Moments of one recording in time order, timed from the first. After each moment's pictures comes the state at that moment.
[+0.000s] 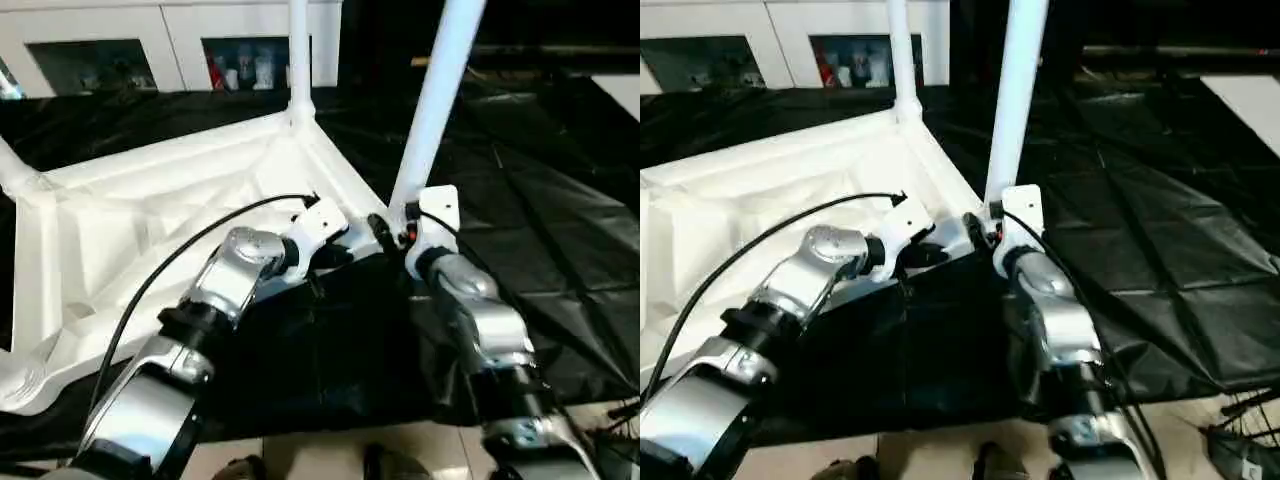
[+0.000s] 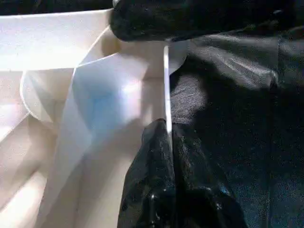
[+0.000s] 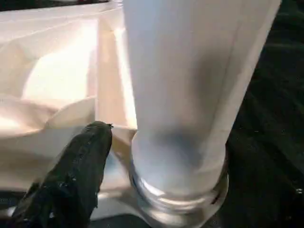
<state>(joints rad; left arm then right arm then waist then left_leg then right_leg) -0.75 0.19 -0.29 0.61 0.08 0.28 -0.84 -0.46 -0.10 0.01 0.24 0.10 0.39 0.23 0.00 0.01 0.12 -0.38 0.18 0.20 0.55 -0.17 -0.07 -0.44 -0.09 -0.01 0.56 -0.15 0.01</state>
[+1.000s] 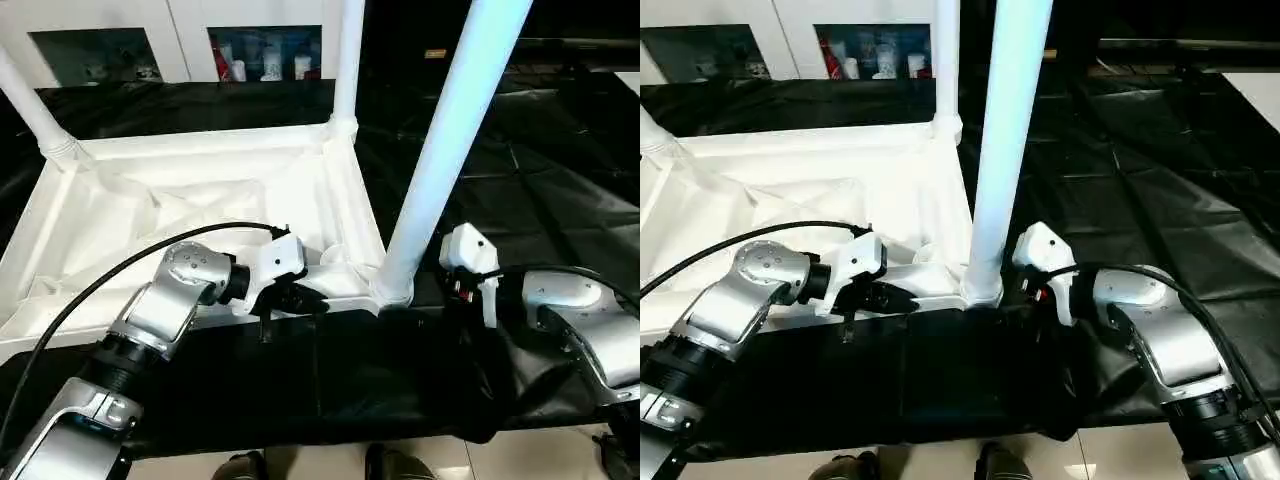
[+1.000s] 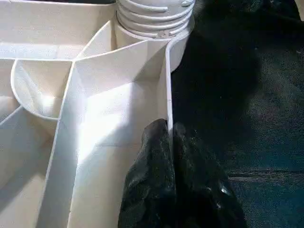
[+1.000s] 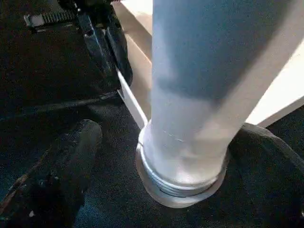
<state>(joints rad) -0.56 0.43 -0.32 0.32 -0.03 0.25 -1.24 -0.35 -0.60 0.19 -0.02 0.23 0.38 1.05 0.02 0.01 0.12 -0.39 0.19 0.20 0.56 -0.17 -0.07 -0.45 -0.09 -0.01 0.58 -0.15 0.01</state>
